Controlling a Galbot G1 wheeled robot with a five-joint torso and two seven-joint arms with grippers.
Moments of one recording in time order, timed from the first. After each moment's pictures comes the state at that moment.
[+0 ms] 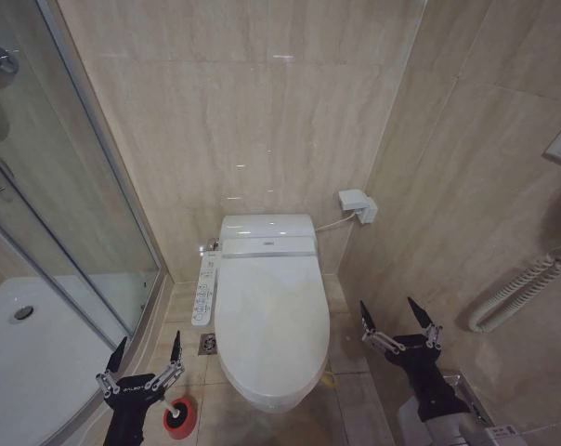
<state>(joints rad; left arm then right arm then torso) 1.96 -1.40 -0.56 -2.35 -0.16 -0.25 -0.15 -1.88 1.54 0.68 2.45 0.19 0.07 -0.13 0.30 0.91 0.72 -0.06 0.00</state>
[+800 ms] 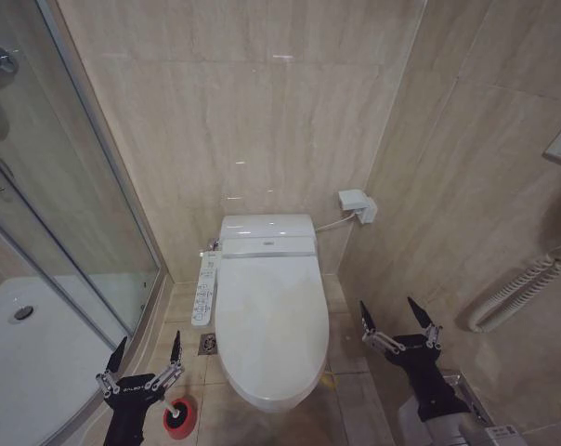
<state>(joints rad) 1.96 -1.40 -0.56 -2.35 -0.16 -0.25 -0.15 -1.88 1.54 0.68 2.45 0.19 0.07 -0.13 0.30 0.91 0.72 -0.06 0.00</state>
